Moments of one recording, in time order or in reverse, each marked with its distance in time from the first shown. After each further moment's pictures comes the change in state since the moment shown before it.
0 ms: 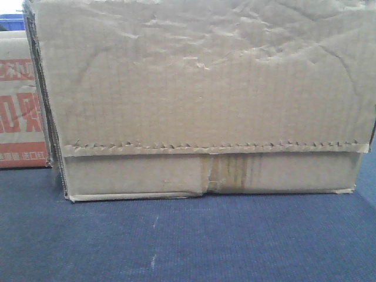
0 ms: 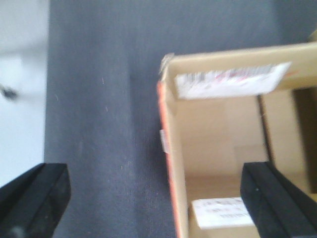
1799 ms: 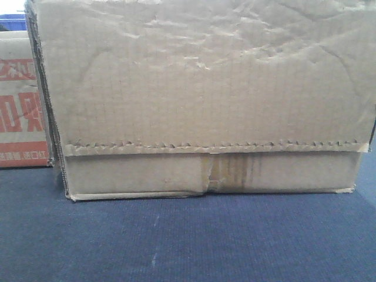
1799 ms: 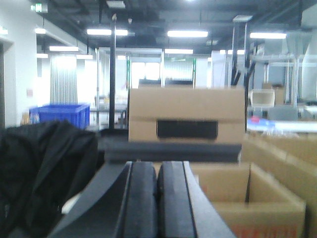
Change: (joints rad) left arm -0.158 -1.587 1.571 0.062 -1.356 -0.267; right arm -0.057 -0.672 0.797 0.021 -0.361 0.000
